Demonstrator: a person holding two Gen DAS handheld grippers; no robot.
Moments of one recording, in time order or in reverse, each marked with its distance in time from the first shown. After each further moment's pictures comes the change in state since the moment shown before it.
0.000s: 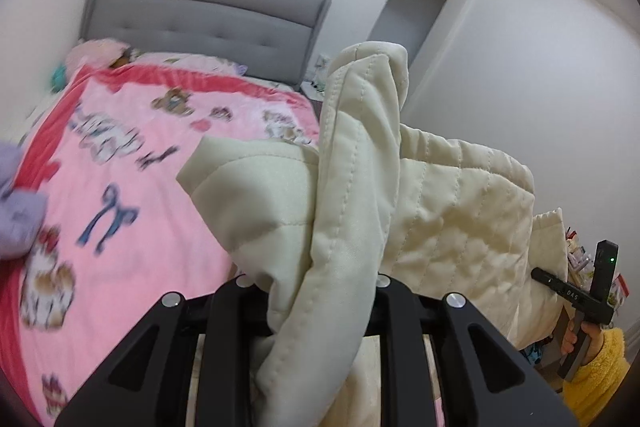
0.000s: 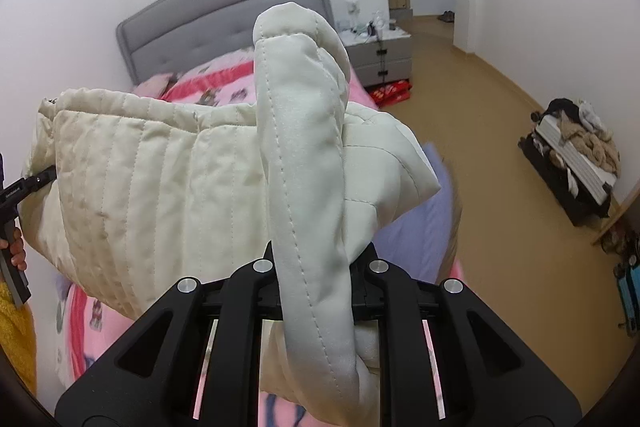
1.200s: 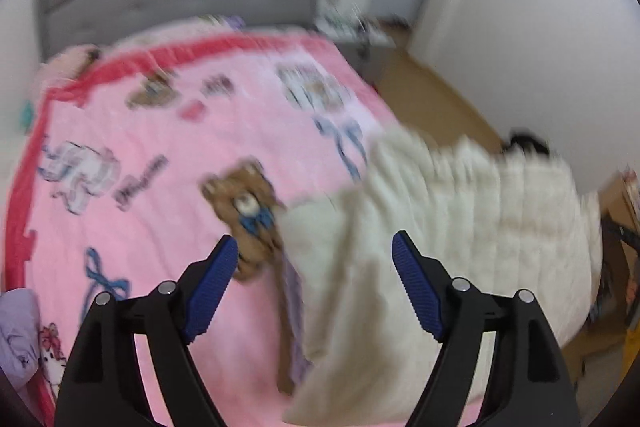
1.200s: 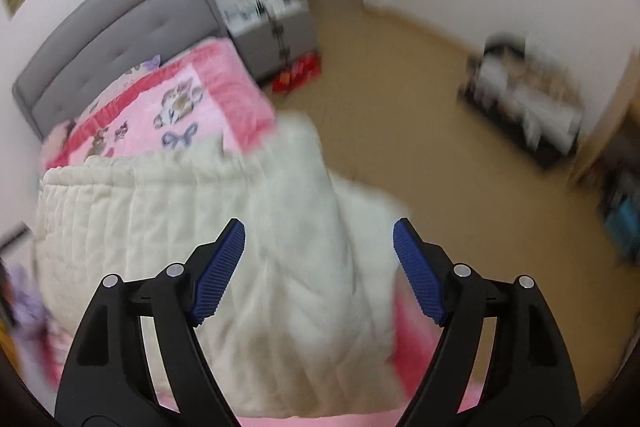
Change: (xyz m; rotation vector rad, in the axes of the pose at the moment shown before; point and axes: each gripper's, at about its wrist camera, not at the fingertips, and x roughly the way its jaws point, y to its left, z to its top) left arm 0.227 0.049 0.078 0.164 0.184 0.150; right arm 0.160 -0.153 0.063 0.190 0.016 -0.262
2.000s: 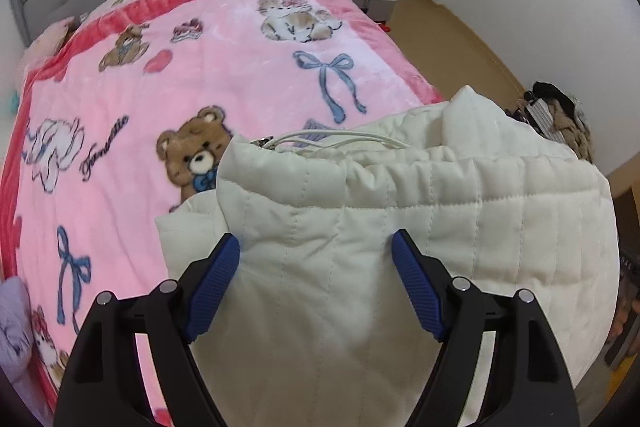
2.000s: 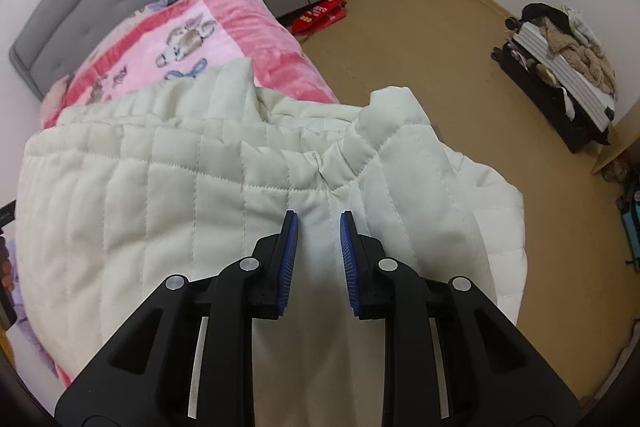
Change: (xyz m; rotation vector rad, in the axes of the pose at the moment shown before) left arm 0.121 -0.073 -0.008 0.031 0.291 0.079; right arm 0.128 0.057 -0.043 0.018 0.279 0.062
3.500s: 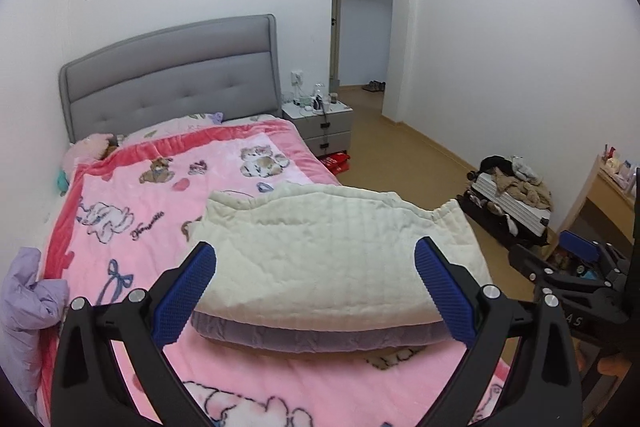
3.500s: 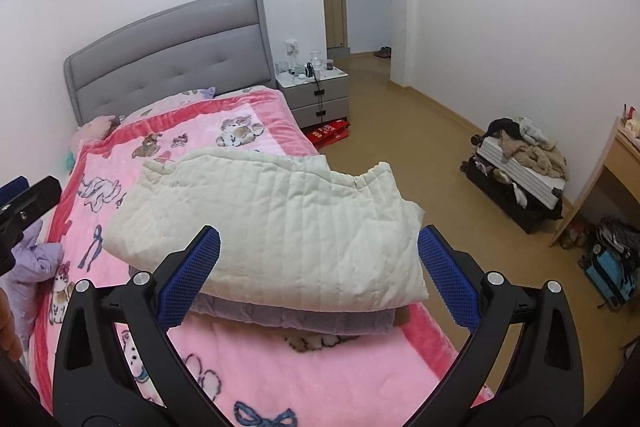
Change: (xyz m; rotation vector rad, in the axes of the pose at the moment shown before) left arm -0.308 -0.175 -0.193 0.093 -0.534 0.011; right arm -0.305 0.066 -0.170 -0.128 -0.470 -0.047
